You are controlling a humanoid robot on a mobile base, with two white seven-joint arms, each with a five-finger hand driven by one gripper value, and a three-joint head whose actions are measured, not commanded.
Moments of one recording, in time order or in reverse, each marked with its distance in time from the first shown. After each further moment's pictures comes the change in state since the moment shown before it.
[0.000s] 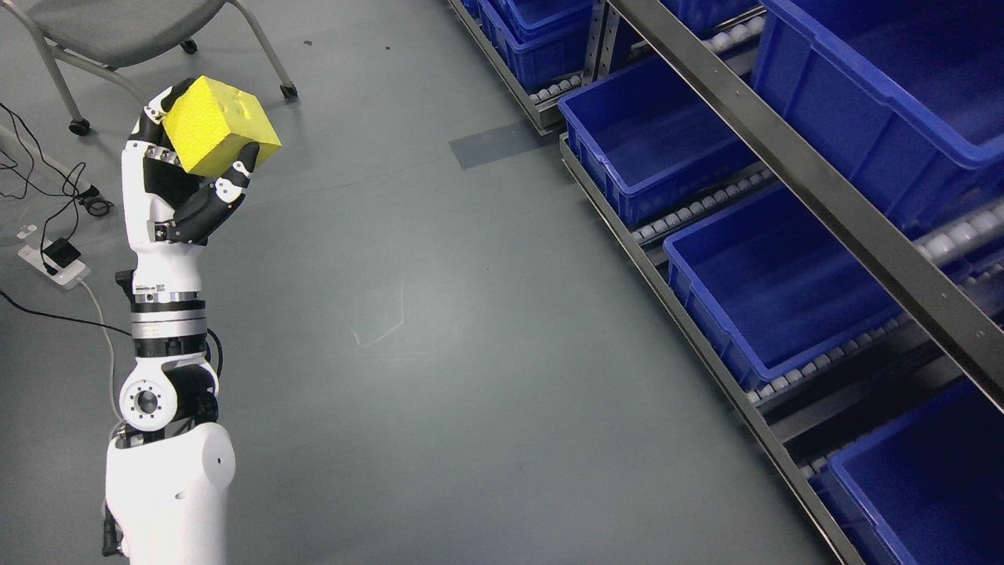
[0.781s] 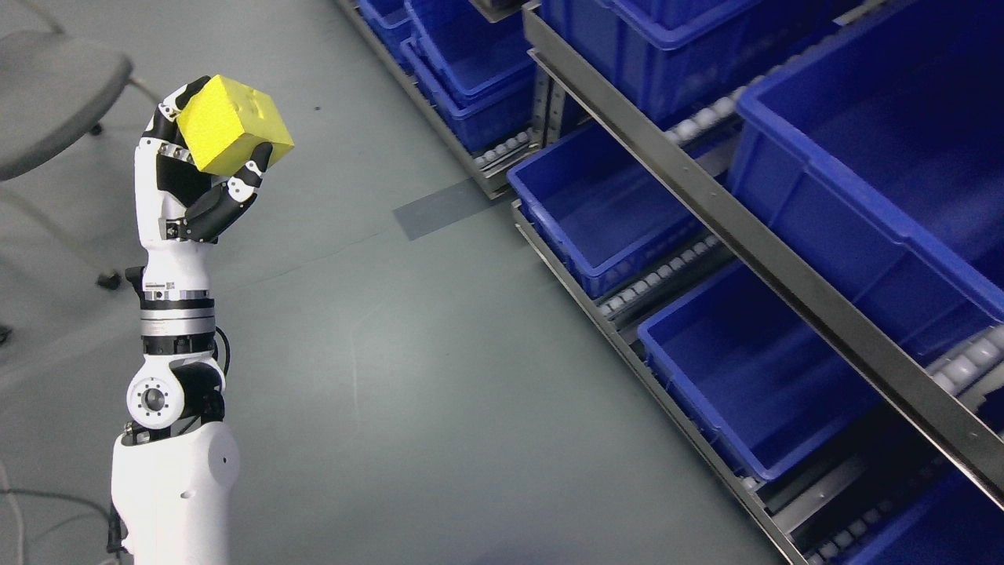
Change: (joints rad) left arm 0.000 0.000 -0.029 -0.007 0.000 0.001 -0.002; right arm 0.000 0.000 0.000 0.000 0.000 0.000 0.000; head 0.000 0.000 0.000
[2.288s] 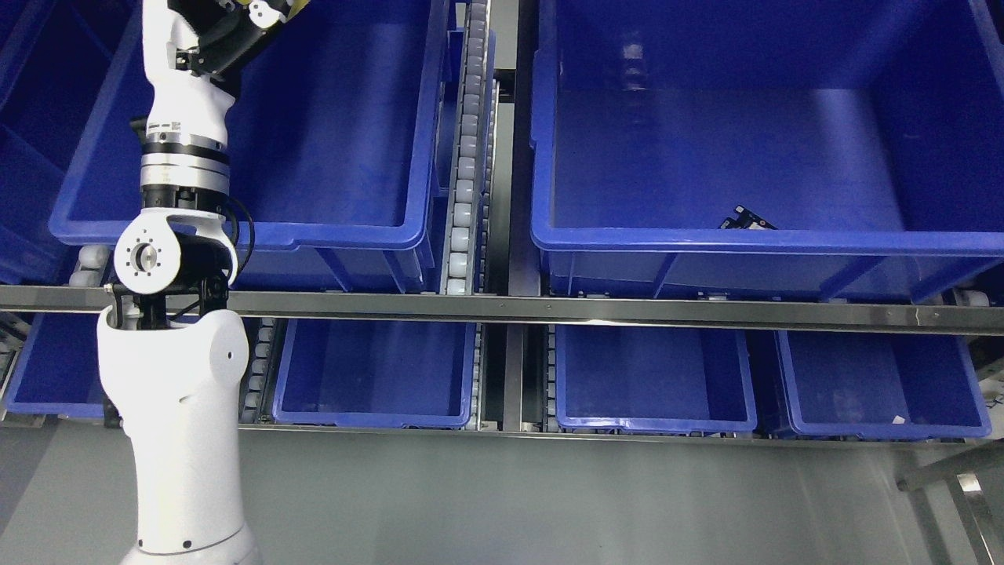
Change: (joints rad) left arm -0.292 0.000 -0.155 -0.194 0.001 0.615 0.211; right arm 0.000 0.000 0.000 0.000 0.000 0.000 0.000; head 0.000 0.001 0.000
